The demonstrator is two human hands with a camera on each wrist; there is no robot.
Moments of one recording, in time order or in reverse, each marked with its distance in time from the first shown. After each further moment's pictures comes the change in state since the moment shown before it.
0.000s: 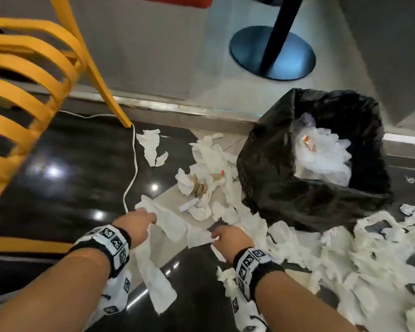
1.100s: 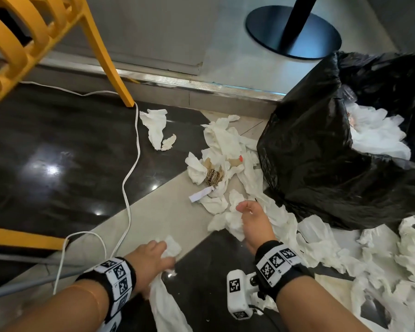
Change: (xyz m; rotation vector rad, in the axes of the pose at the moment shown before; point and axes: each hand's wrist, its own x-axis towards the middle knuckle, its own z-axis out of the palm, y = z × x) left_hand 0.031 -0.014 0.135 0.308 -0.212 0.373; right_hand 0.070 0.022 0.058 0.987 0.377 0.149
